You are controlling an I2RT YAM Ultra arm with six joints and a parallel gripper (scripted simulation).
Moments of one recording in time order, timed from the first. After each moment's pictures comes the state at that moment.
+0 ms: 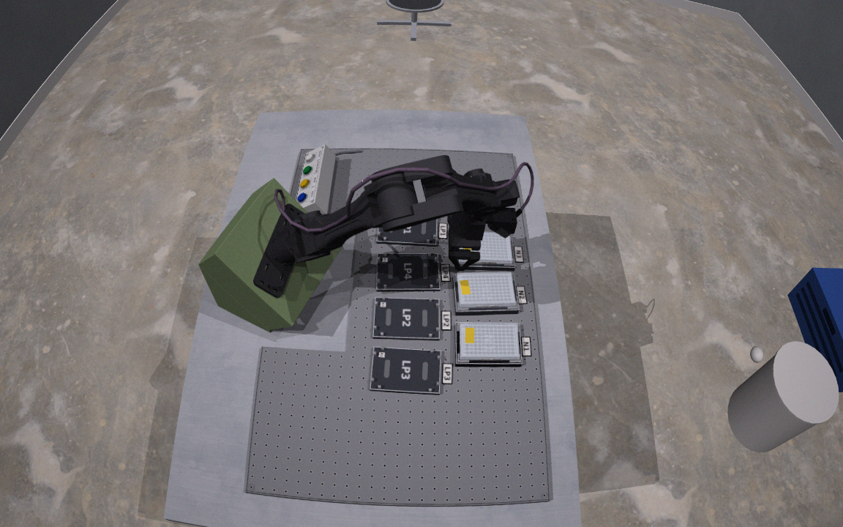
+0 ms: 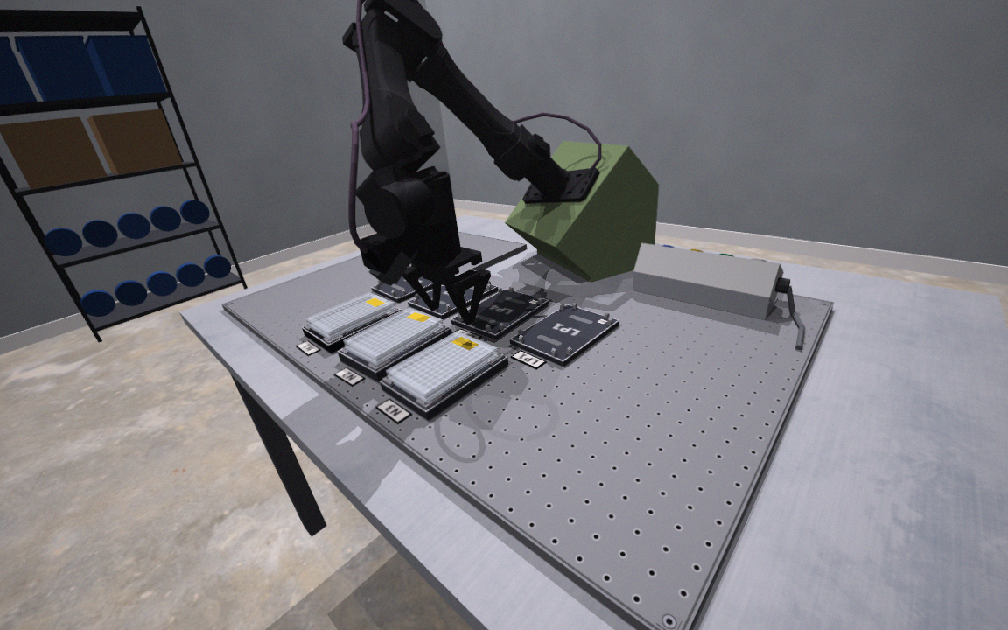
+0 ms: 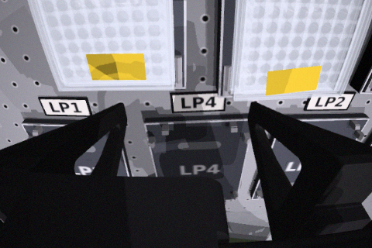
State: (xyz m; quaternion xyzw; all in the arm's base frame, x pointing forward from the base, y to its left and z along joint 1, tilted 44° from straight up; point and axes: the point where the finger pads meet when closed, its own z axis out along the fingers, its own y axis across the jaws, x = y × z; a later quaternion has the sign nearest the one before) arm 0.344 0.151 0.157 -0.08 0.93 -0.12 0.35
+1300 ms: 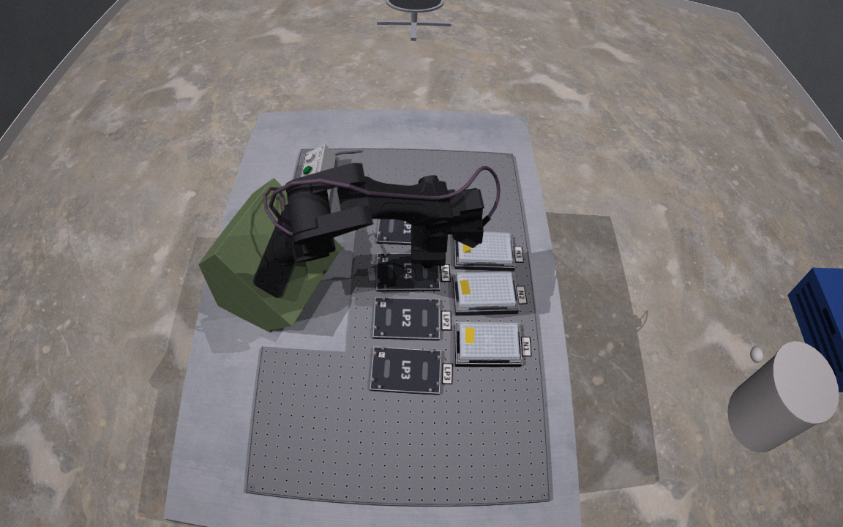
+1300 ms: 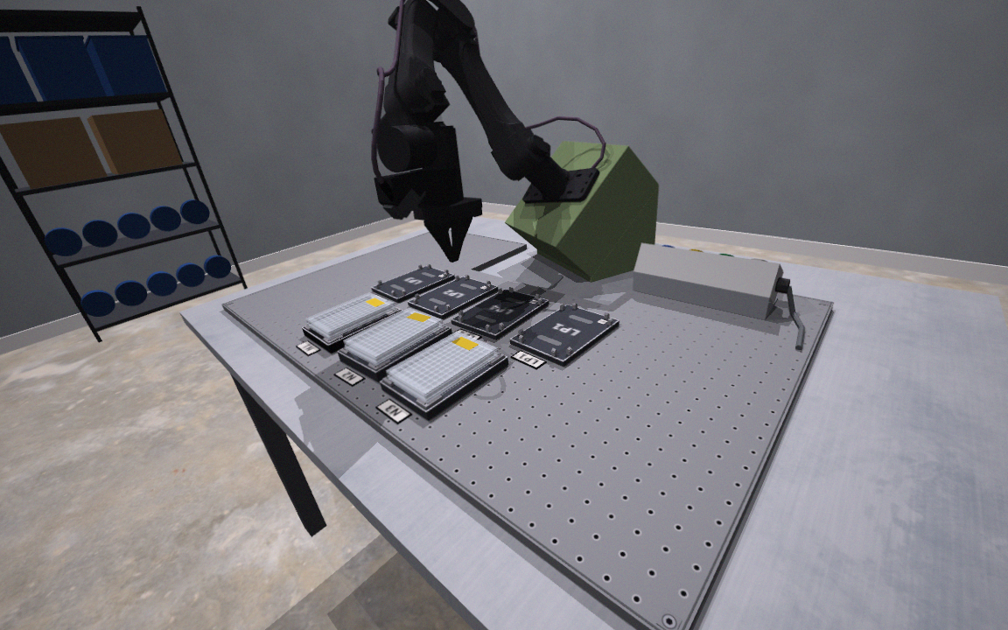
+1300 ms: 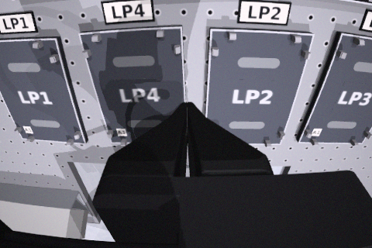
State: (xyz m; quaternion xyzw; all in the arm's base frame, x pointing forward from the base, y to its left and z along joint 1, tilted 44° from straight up) arm 0.260 0.073 0.163 -0.09 0.92 -0.10 0.37
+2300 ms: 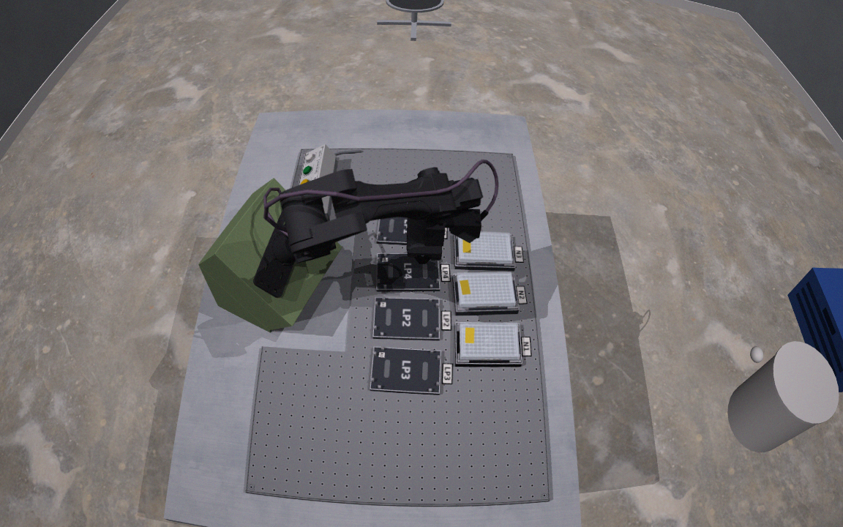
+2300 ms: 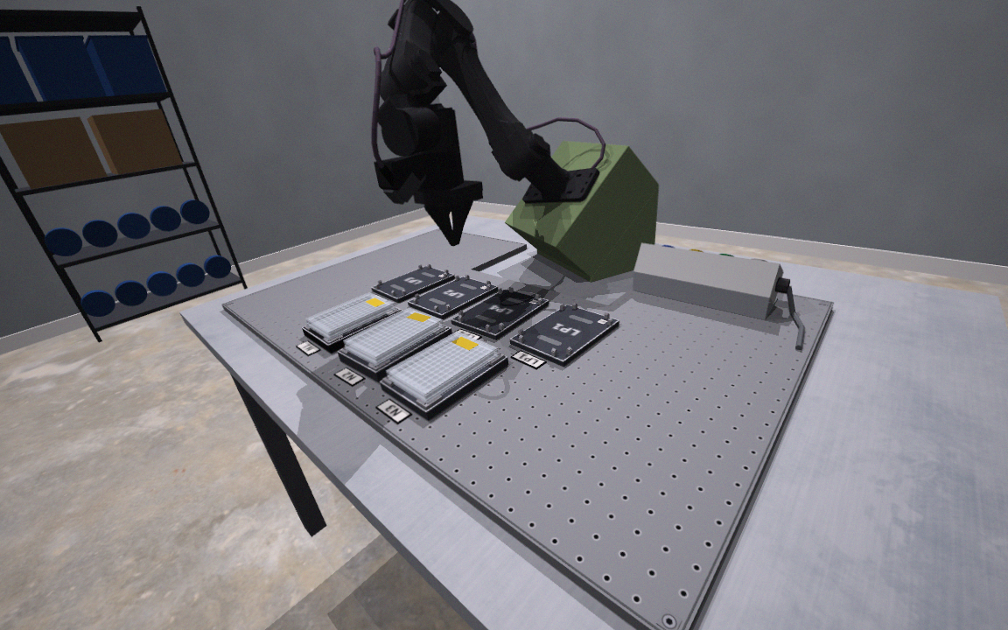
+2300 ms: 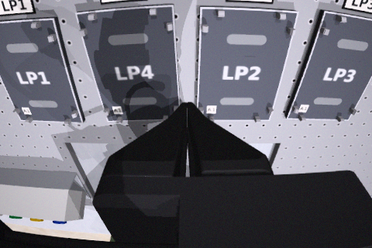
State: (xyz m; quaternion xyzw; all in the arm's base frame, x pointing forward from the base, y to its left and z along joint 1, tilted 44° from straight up) arm 0.235 0.068 0.174 -0.09 0.92 -0.12 0.36
